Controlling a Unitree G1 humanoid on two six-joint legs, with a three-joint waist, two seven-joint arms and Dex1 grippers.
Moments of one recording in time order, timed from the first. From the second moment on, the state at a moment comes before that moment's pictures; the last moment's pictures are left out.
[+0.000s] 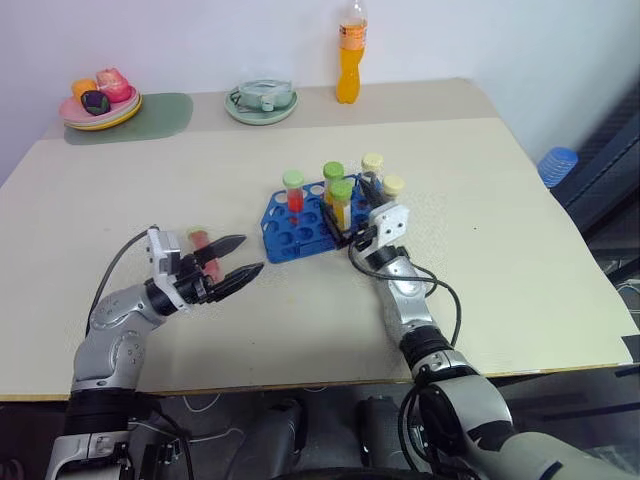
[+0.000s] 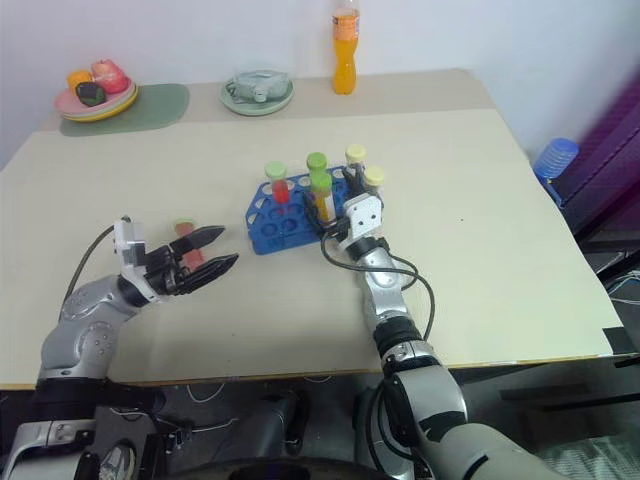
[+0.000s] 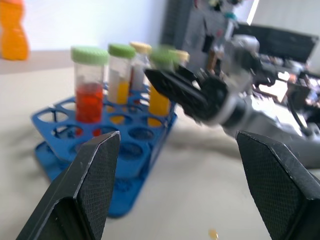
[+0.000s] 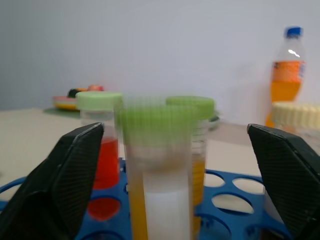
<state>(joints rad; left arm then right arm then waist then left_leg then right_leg) -0.17 0.47 0.20 0.04 -0.66 0.17 -1.09 -0.61 -0.01 0.01 0.82 0.07 -0.73 0.41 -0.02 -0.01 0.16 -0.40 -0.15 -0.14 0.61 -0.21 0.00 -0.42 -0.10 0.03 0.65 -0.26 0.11</state>
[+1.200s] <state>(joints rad) -0.87 0.44 0.56 0.19 -0.99 1.61 0.71 -0.42 -0.76 -0.01 -0.39 0.60 0.47 0.93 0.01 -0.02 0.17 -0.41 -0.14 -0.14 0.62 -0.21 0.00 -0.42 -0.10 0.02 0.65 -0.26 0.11</state>
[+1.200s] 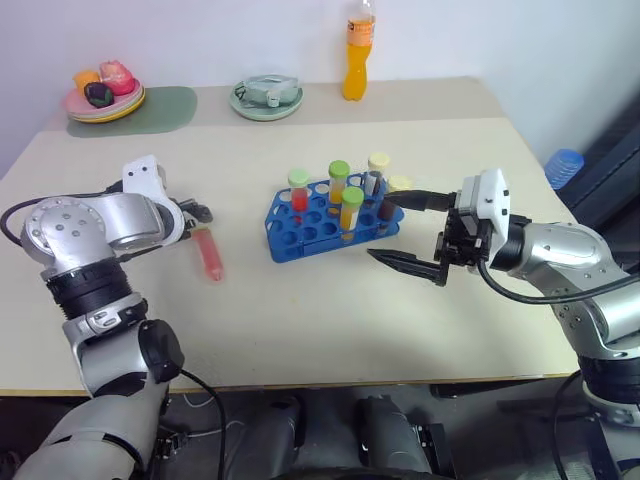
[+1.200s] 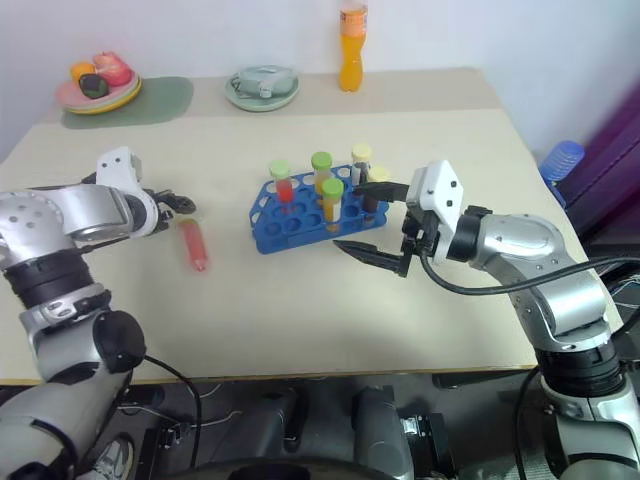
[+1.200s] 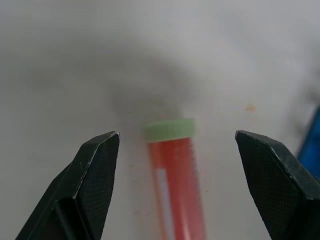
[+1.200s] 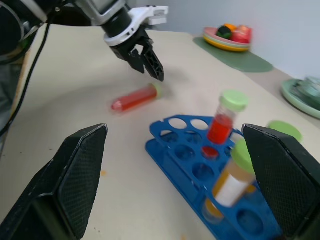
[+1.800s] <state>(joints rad) -0.95 0.16 0.80 0.30 -1.13 1.61 1.34 -0.43 -0.75 0.01 -0.38 0.56 0.47 0.95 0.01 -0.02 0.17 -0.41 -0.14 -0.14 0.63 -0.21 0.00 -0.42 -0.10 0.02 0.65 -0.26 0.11</state>
